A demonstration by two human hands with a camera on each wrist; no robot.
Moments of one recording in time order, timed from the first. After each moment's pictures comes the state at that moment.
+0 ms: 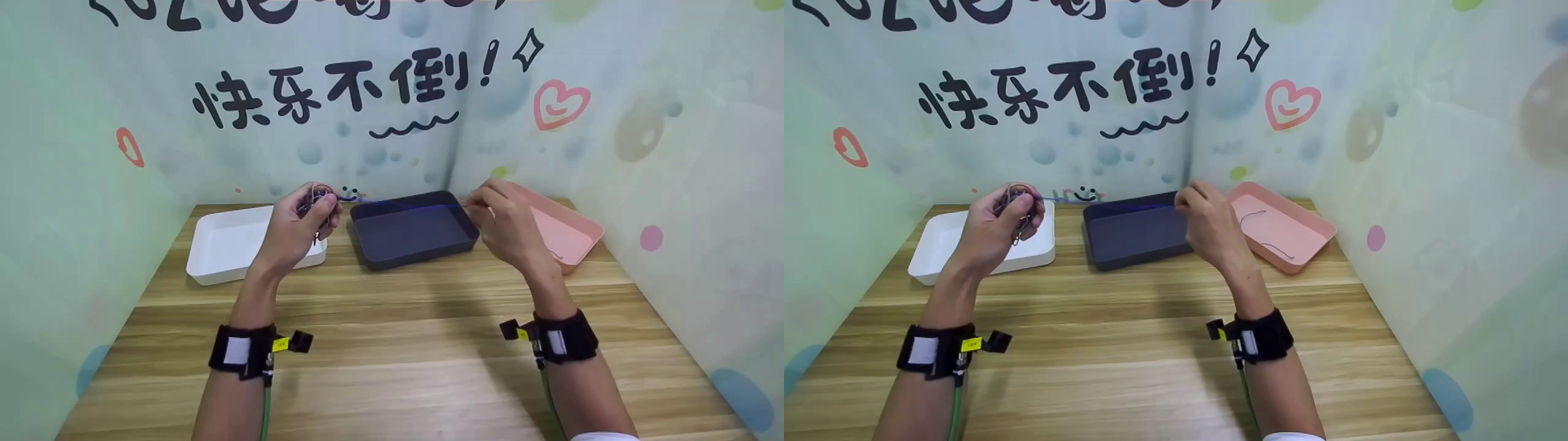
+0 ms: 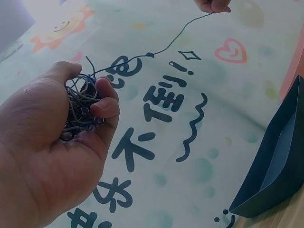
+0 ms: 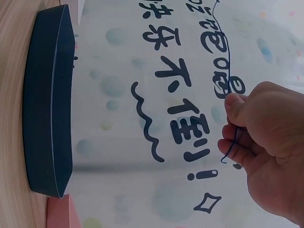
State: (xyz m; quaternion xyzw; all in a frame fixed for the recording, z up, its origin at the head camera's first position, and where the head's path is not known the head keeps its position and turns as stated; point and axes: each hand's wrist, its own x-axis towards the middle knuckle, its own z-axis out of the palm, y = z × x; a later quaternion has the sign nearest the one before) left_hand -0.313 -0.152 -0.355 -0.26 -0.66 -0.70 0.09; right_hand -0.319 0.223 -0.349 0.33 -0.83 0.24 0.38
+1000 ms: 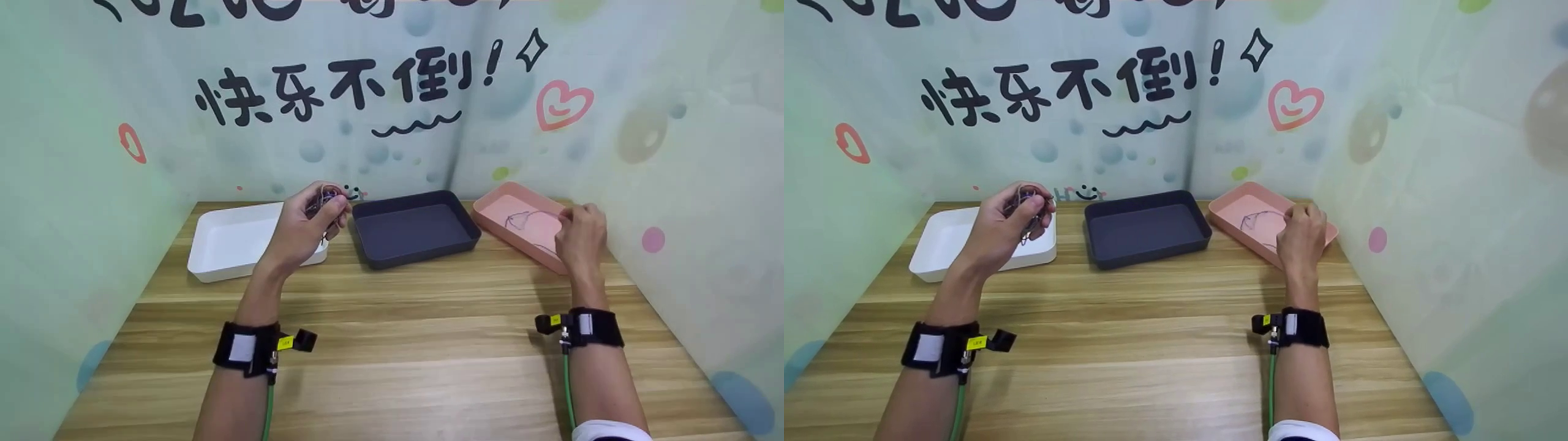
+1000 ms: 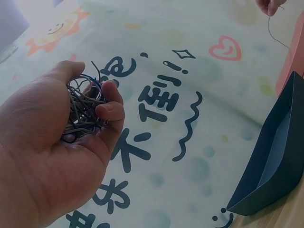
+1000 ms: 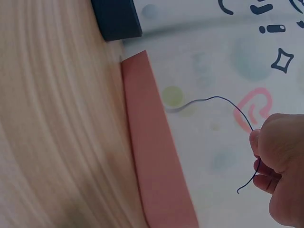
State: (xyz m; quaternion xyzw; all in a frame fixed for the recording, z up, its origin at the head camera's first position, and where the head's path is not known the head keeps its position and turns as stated) left_hand -0.311 -0.148 -0.357 -0.26 -0.68 -0.68 0.08; right_hand -0.367 0.357 -0.425 -0.04 -0.90 0.26 0.35
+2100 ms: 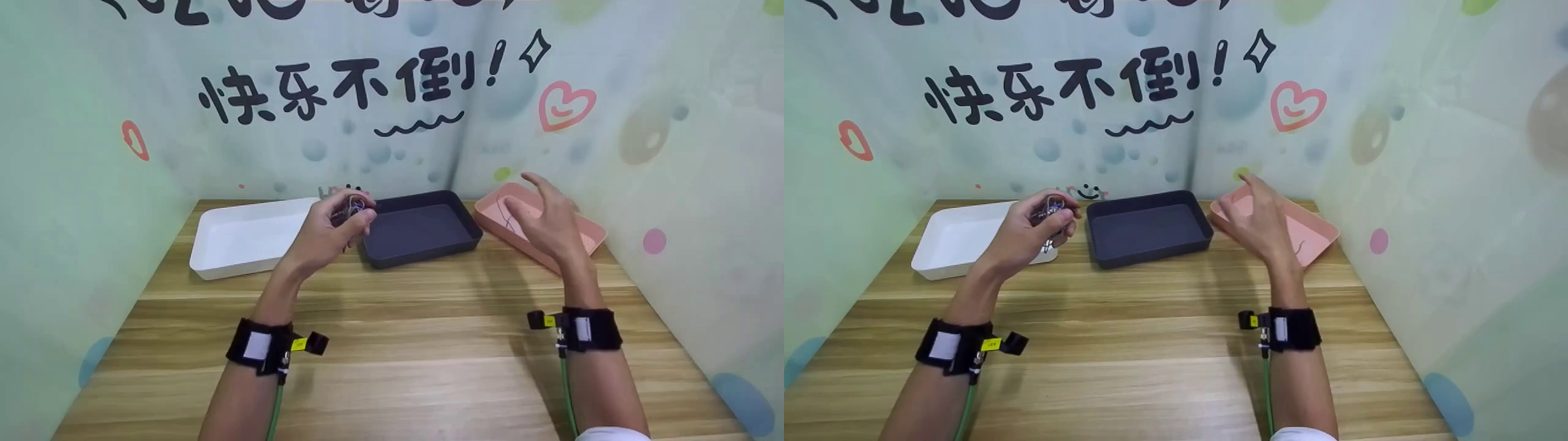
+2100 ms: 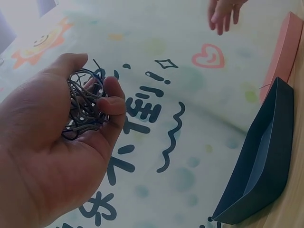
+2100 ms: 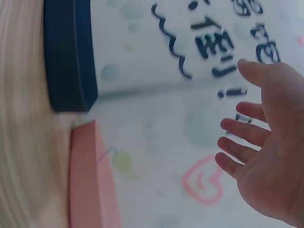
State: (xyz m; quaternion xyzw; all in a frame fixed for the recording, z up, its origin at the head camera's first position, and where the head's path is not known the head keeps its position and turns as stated) left_hand -0.310 -0.129 -0.365 -0.28 -0.72 -0.63 0.05; right_hand -0.346 0.297 -0.367 0.13 -0.89 0.36 0.24
